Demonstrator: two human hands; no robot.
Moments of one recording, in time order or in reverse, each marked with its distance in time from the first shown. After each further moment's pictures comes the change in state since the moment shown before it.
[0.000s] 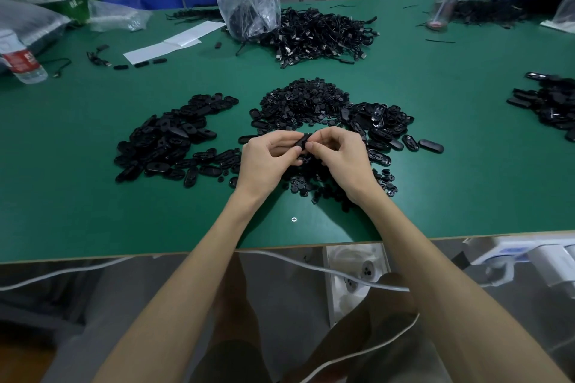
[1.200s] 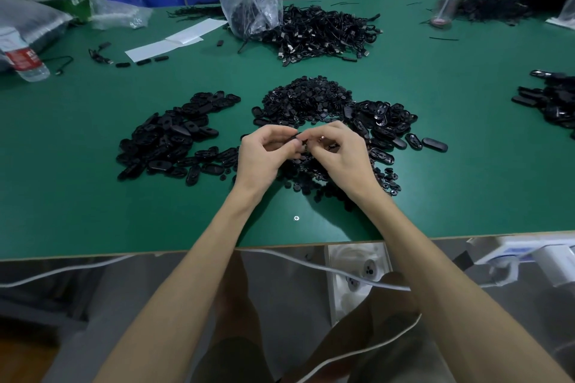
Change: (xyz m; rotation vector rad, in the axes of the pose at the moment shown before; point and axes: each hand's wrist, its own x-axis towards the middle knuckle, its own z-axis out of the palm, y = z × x) left_hand 0.001 -0.001 -0.005 -0.155 0.046 -0.065; right_hand -0.010 -0.017 0.002 -0.153 -0.001 -0.176
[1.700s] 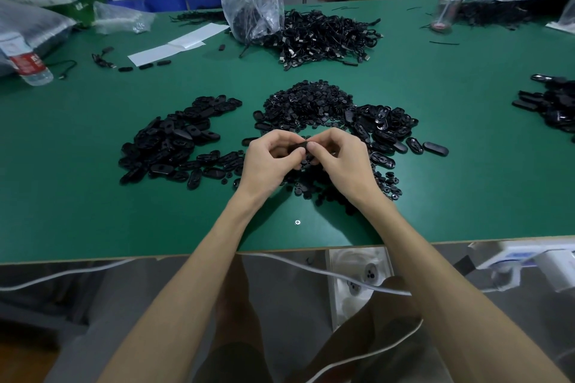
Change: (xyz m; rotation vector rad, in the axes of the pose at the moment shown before) left_hand 0.001 -0.003 -0.001 0.113 -0.060 0.021; right_hand 0.002 0.003 0.003 0.000 0.026 0.081
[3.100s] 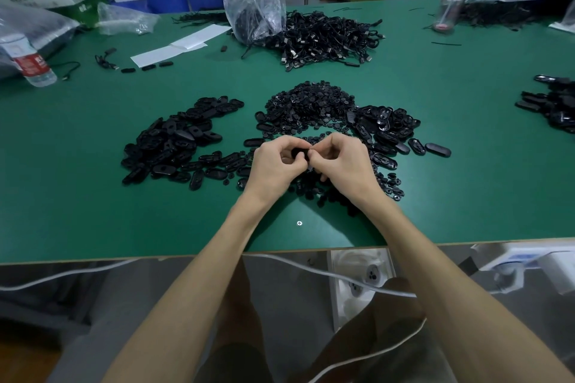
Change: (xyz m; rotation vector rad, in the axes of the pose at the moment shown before) left_hand -0.005 0.014 0.007 0.288 -0.007 0.072; right_hand -0.001 -0.003 -0.001 0.053 -0.054 0.112
